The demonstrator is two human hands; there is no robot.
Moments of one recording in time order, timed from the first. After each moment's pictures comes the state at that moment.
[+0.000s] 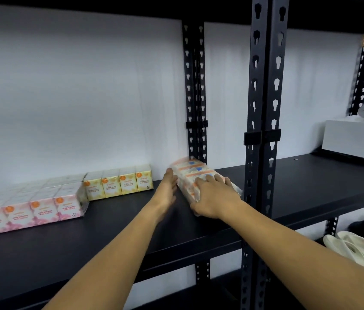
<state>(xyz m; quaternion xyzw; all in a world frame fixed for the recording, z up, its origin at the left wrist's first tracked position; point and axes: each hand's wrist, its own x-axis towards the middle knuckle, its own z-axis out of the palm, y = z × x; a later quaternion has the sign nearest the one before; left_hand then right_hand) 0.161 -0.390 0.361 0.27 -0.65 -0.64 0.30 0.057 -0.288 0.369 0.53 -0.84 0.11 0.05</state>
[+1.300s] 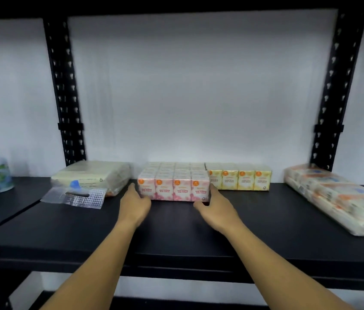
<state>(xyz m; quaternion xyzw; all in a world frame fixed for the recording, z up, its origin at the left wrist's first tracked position) 0.517 -0.518 0.330 0.57 -0.63 -0.28 0.45 0.318 -0.435 0.335 0.58 -0.70 0.38 -0.16</state>
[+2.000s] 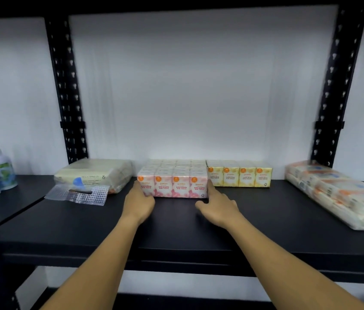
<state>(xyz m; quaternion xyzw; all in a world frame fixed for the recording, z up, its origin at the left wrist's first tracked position) 0.516 -0.517 0.327 0.56 -0.66 -0.25 0.43 0.310 -0.454 0.326 0.61 -0.73 0.27 -0.13</state>
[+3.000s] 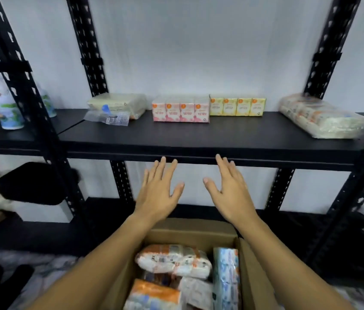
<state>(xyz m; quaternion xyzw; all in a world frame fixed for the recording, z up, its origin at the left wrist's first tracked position) 0.558 -0.290 0.222 0.49 -0.83 -0.04 0.26 0.361 -0.229 0.227 0.63 -0.67 0.39 -0.06</state>
